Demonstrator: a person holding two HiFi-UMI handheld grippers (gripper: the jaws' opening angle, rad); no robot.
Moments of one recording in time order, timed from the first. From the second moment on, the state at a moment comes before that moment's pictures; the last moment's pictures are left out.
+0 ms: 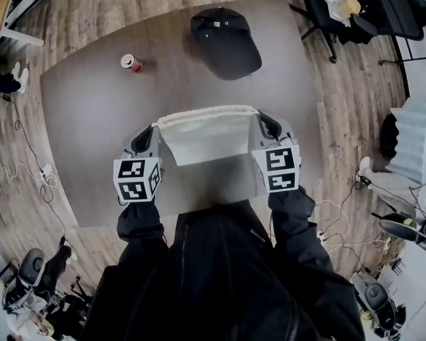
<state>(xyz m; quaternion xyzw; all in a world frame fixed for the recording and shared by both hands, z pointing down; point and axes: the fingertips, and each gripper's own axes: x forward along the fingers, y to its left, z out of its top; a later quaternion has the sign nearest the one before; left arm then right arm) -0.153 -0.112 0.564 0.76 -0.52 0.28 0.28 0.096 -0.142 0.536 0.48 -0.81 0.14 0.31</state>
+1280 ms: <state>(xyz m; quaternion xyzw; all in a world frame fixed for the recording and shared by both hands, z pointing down) -0.204 -0.126 0.402 0.68 -0.68 0.09 0.24 0.148 -0.139 0.407 0.60 -0.76 0.12 0.20</state>
